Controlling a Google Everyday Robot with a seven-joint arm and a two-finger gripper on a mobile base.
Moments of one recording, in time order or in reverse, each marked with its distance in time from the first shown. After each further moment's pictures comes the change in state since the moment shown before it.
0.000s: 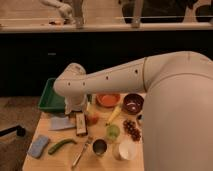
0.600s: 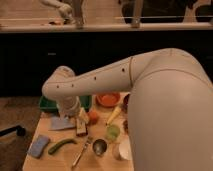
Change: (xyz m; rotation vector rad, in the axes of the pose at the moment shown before) arm -0.034 -0.030 0.005 -0.080 -0.055 0.157
